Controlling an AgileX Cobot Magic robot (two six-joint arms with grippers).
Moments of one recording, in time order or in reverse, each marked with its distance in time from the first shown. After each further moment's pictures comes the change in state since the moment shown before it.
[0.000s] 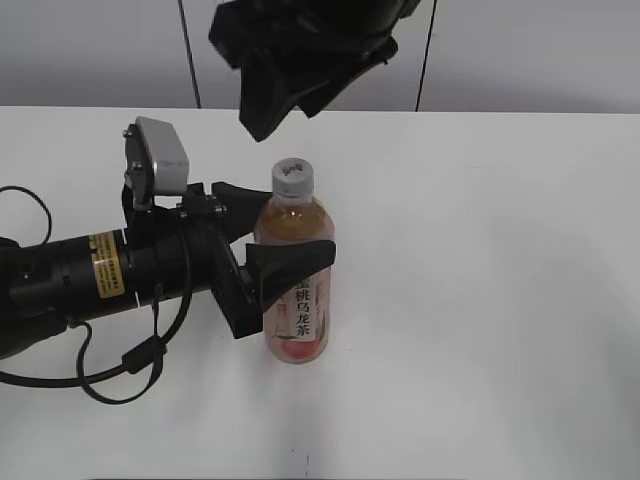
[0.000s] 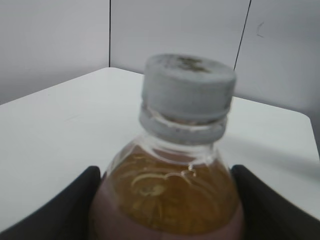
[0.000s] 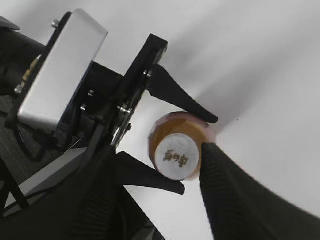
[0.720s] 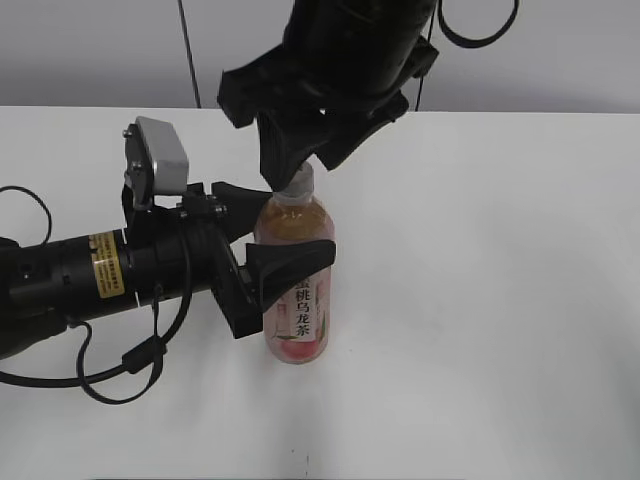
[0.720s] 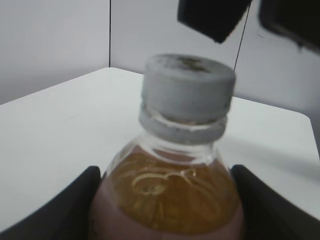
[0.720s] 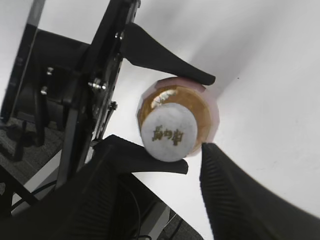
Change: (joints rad) left arm 0.000 0.000 0.000 0.000 0.000 0.000; right arm 0.024 0.011 0.089 -0.054 0.003 0.171
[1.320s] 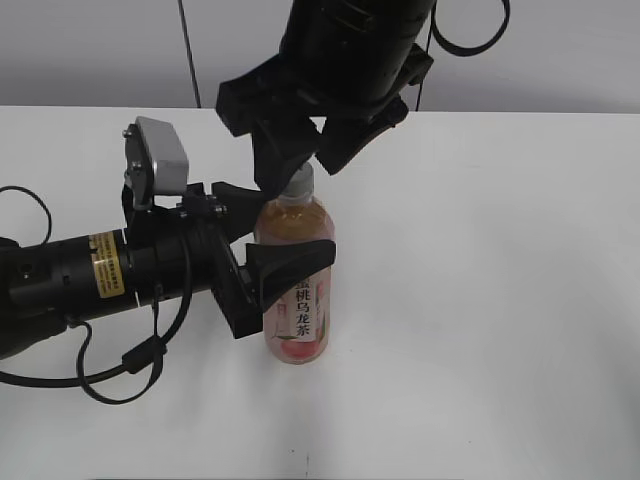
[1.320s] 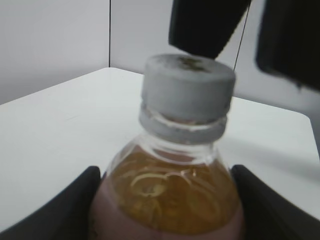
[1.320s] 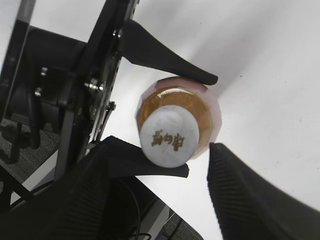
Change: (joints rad) left arm 0.000 0.000 0.000 0.000 0.000 0.000; right arm 0.000 0.013 0.000 0.002 0.000 -0.002
